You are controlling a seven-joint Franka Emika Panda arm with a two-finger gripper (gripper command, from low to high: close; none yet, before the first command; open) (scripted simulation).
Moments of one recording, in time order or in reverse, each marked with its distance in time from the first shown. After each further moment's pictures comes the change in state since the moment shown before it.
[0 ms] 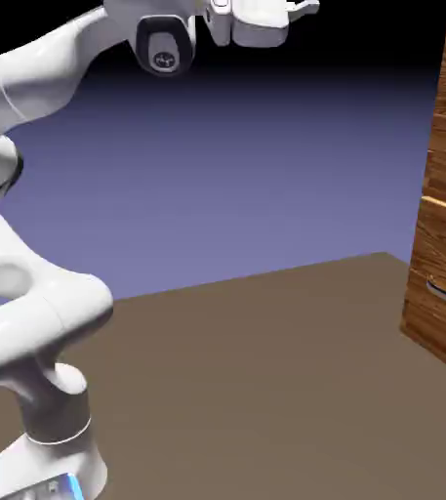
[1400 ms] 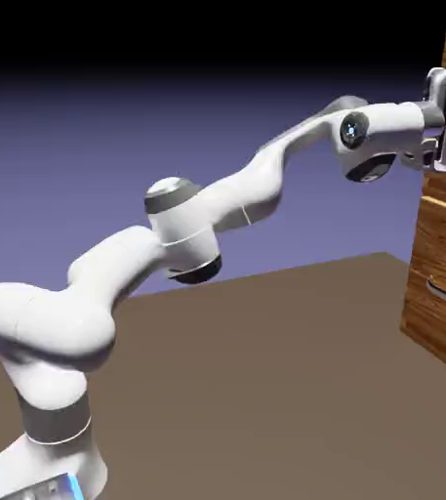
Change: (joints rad) arm -1.391 -0.459 0.606 1.073 1.261 -0.175 0.535
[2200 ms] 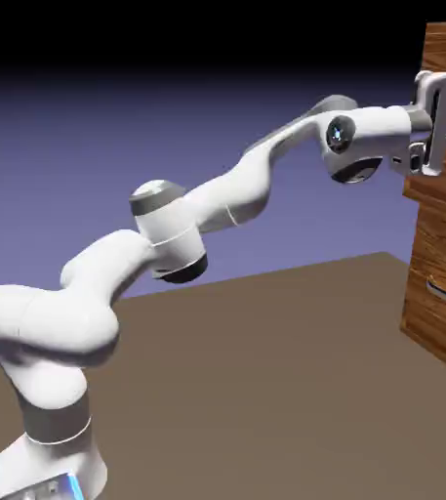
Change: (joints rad) arm 0.261 -0.051 -0.027 -0.442 0.090 -0.163 -0.165
